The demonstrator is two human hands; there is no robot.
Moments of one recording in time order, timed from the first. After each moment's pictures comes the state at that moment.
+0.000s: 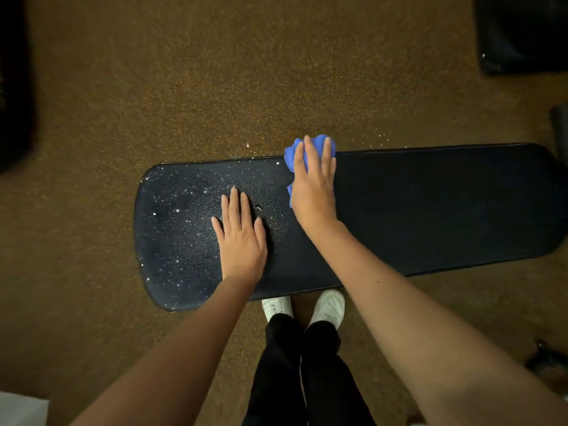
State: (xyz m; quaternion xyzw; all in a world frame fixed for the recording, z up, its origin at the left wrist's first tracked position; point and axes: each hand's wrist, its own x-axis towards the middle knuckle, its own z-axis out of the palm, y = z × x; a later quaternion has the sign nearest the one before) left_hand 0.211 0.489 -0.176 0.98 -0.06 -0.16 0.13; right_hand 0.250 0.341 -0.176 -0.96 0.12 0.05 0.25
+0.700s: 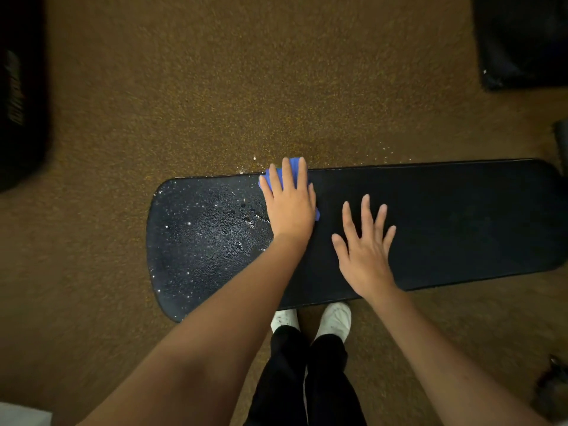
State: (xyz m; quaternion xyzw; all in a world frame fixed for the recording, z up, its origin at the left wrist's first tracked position) left_hand 0.272 0.405 -0.187 0.98 -0.15 -0.08 0.04; right_hand 0.152 0.304 -0.165 -0.93 0.18 0.19 0.24
